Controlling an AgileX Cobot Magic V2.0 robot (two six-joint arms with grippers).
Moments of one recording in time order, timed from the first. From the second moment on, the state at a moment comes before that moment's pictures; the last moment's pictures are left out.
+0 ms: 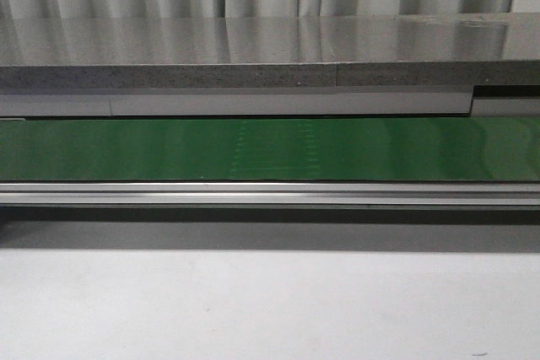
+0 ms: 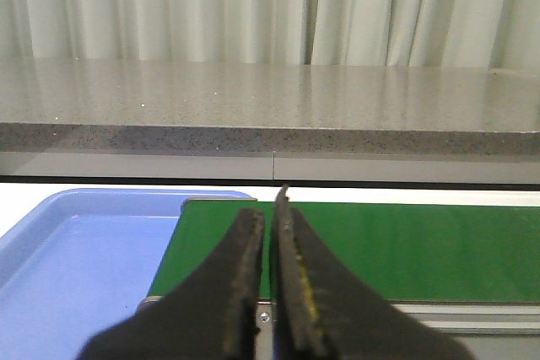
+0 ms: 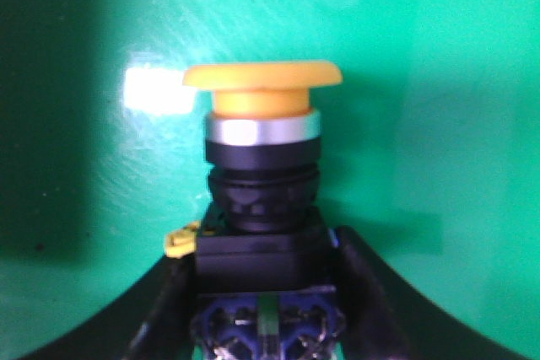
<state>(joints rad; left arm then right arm) -0.08 0.00 0.00 0.10 0.03 -0.07 -0.61 1.93 -1.19 0.30 0.64 -0.79</state>
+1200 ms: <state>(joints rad) -0.08 0.00 0.00 0.10 0.03 -0.07 -0.36 1.55 -1.09 0.28 0.79 -0.51</state>
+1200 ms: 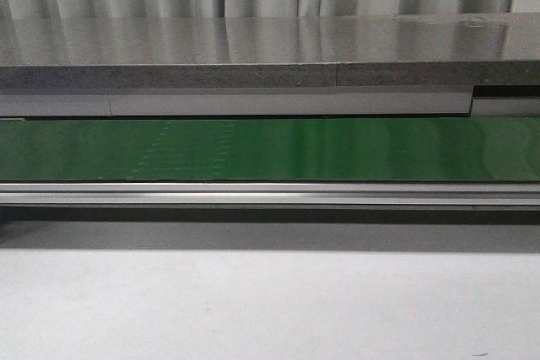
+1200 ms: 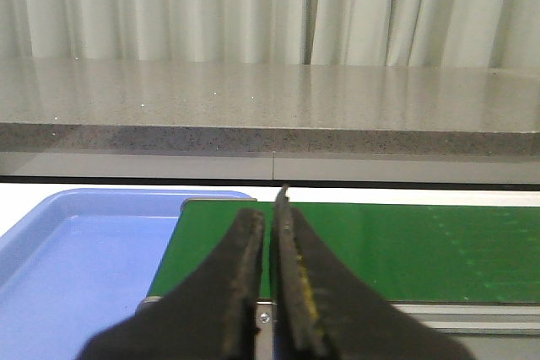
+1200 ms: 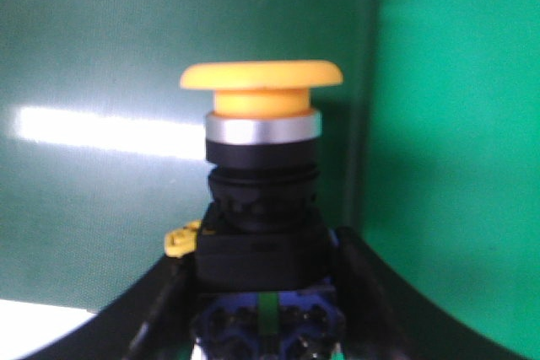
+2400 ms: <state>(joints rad) -0.08 0.00 0.00 0.10 0.03 -0.07 -0.28 1.50 -1.02 0.48 0.69 -0.64</state>
